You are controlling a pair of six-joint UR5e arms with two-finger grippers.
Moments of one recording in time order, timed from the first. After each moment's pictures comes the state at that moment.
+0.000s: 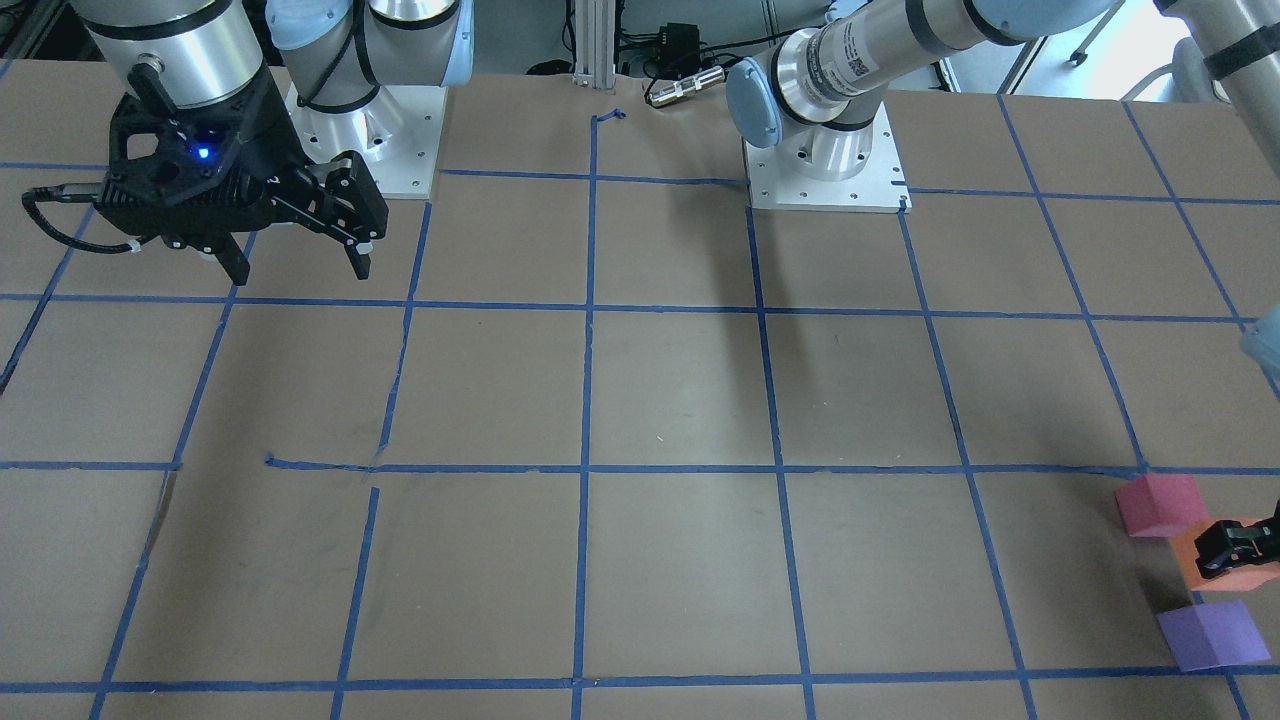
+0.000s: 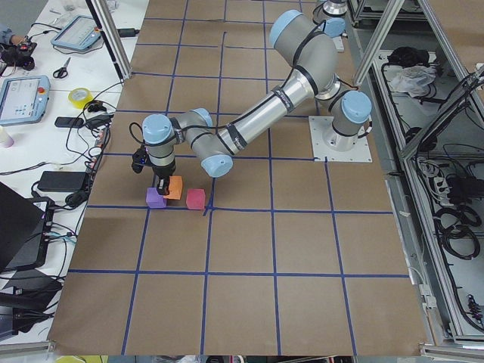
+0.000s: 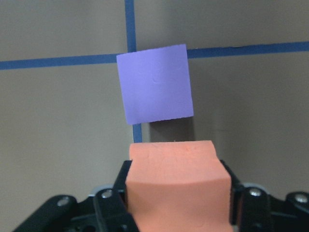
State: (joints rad) left arm -0.99 -2.23 -1.29 -1.06 1.59 0.65; right arm 1.61 -1.54 1.50 -1.63 -1.55 -0.03
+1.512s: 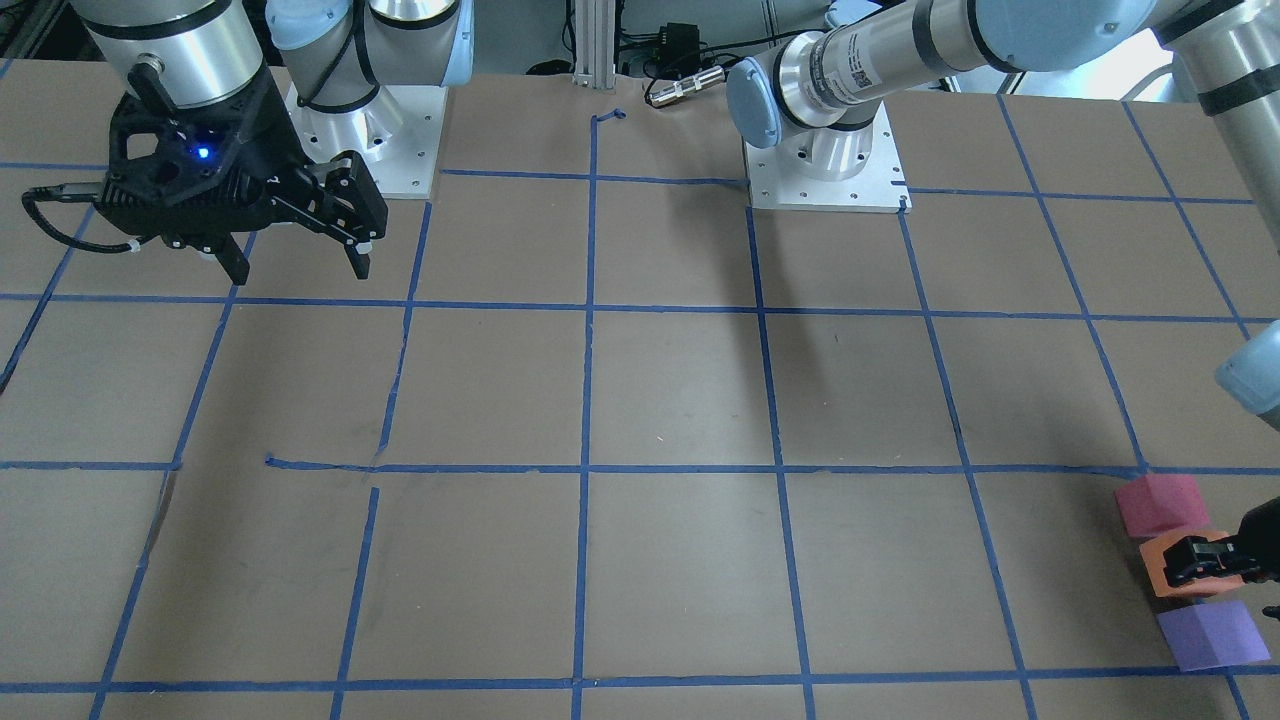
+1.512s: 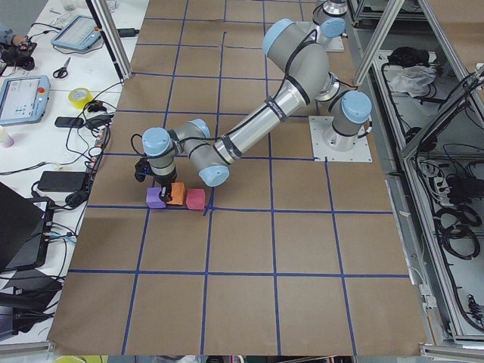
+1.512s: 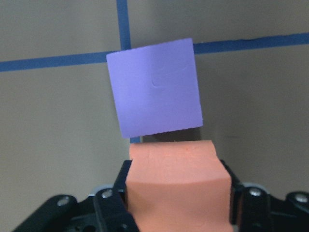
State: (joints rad) left arm -0.99 -2.30 -1.29 -1.04 1.59 0.65; right arm 1.61 -1.54 1.50 -1.63 -1.55 -0.03
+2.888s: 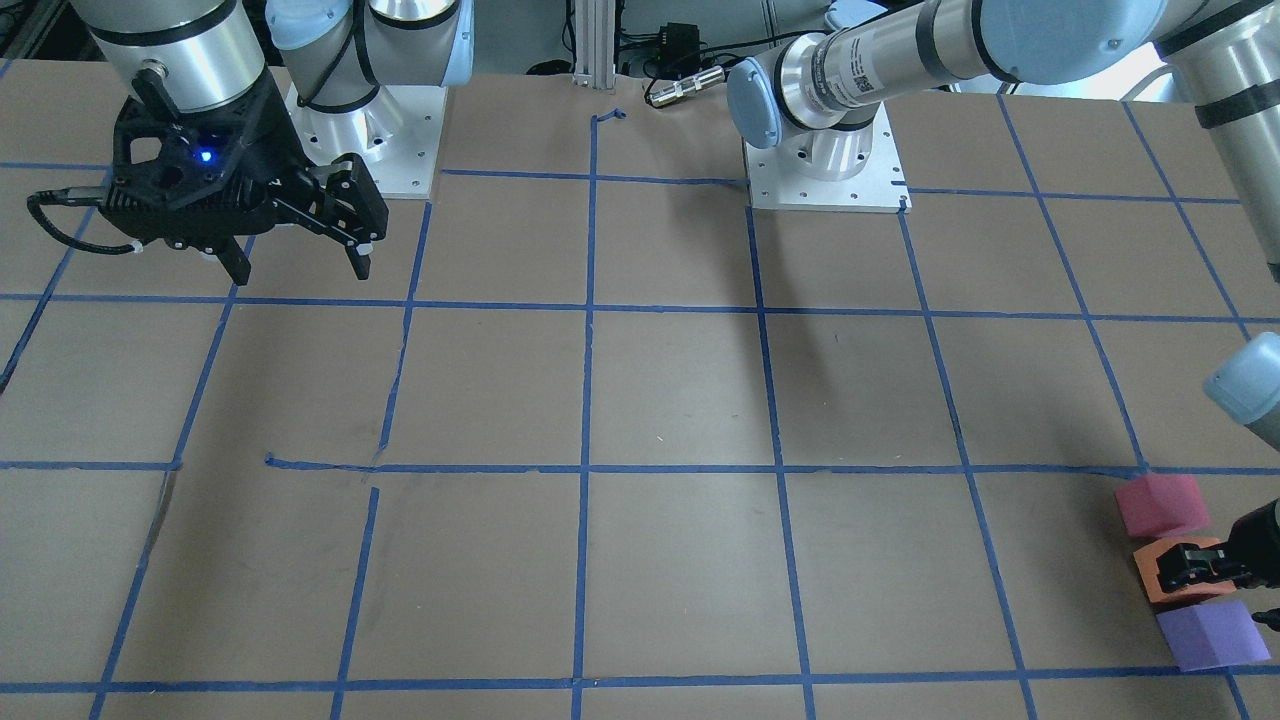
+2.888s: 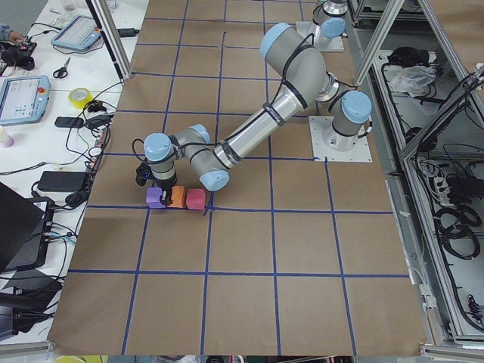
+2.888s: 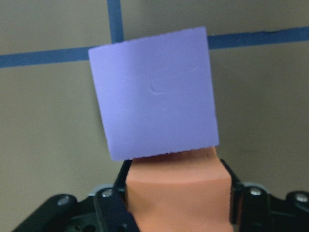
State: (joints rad) left arm -0.99 -2.32 -1.30 -1.00 1.58 0.65; right arm 1.60 -1.54 1.50 -1.63 -1.55 -0.03
